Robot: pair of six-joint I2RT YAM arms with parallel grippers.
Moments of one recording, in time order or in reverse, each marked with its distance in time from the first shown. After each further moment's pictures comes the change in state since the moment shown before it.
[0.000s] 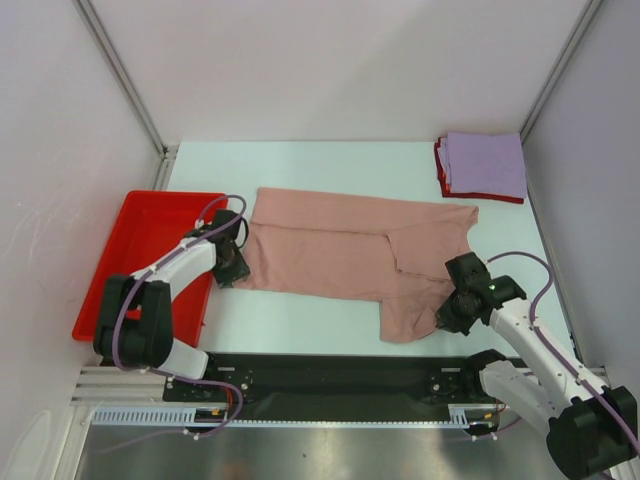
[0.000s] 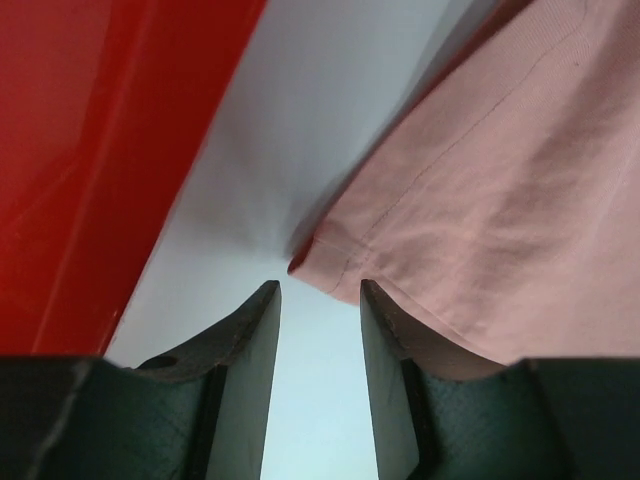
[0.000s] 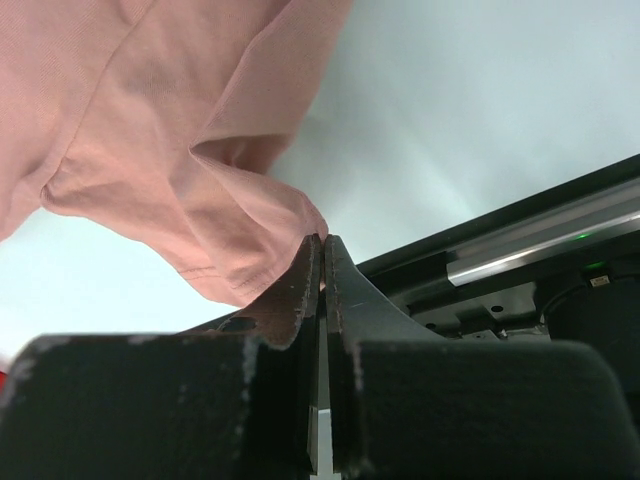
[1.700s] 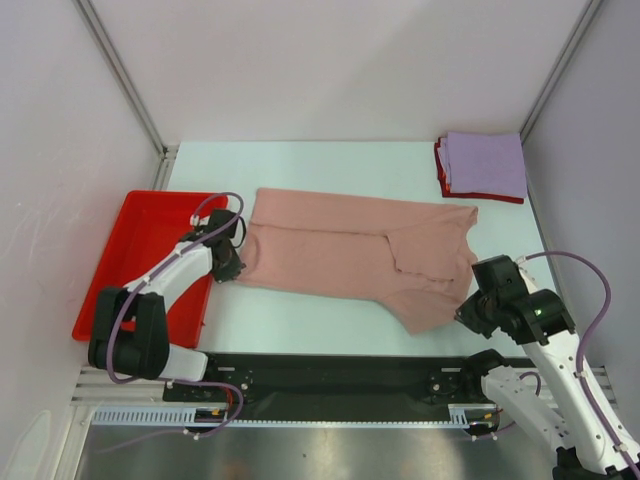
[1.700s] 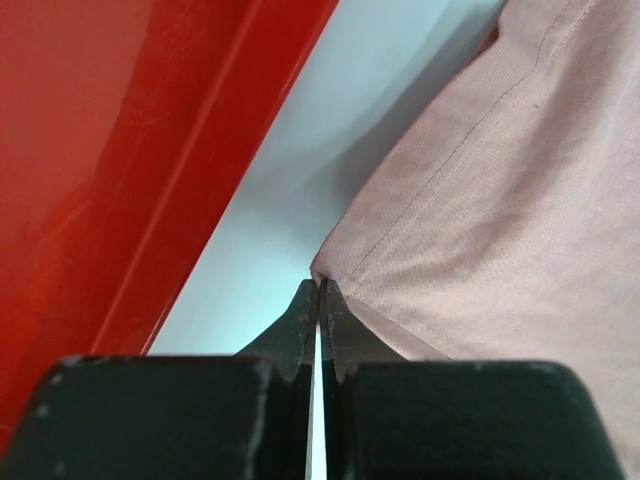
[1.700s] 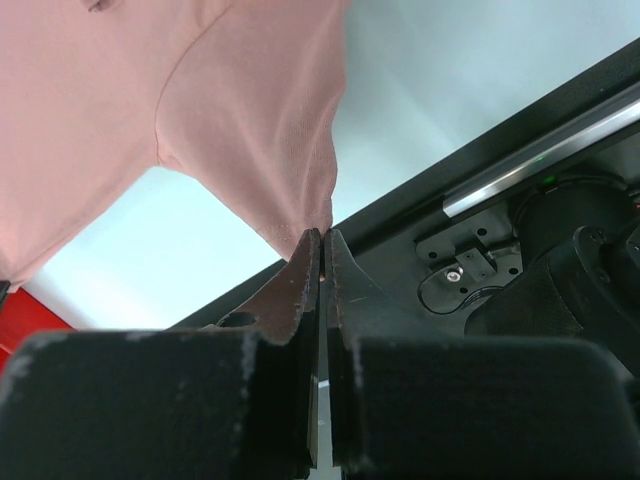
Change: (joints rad) left arm 0.000 -0.056 -0.010 0.027 -0.066 0.016; right arm 0.028 -0.223 0.263 -0.326 0.109 0.112
